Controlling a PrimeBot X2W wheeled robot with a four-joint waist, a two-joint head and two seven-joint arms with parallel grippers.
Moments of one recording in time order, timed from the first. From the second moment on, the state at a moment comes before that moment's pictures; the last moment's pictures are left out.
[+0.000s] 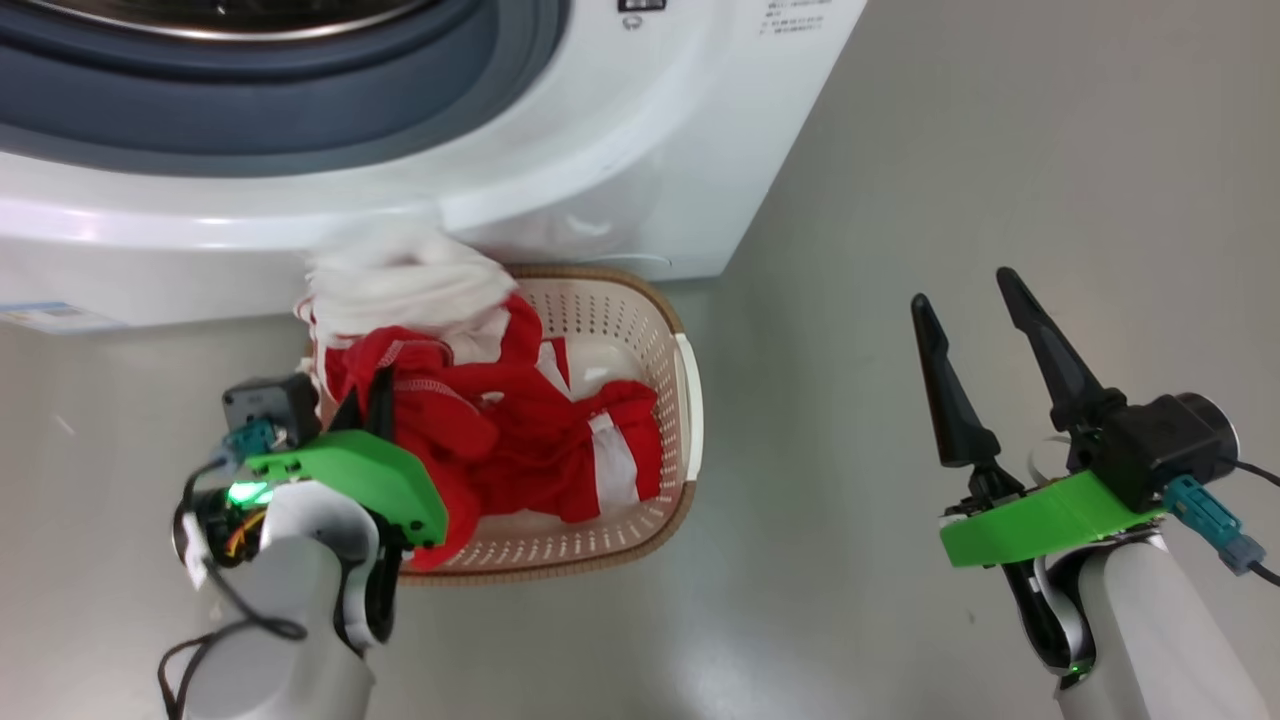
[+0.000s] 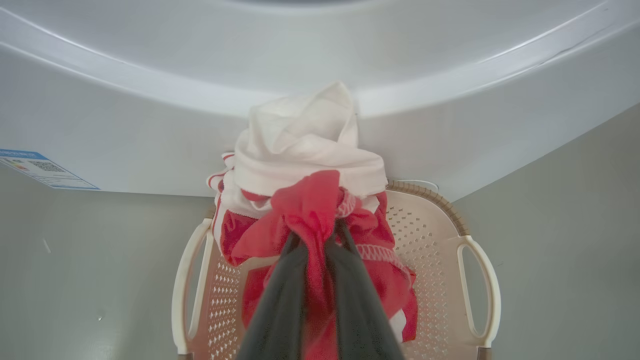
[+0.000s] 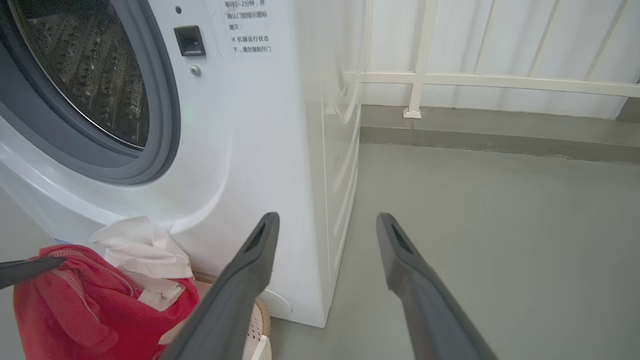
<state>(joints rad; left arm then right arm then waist) -0.56 0.04 -0.14 0.66 -0.37 0.07 -0.07 -0.26 -0.05 0.05 0.15 0.19 0.13 -0.26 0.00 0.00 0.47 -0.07</state>
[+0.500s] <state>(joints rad) -0.77 0.05 -0.15 1.05 -0.40 0.03 0.02 -0.33 -0.05 0.11 0.20 0.23 0.13 -0.26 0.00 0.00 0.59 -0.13</state>
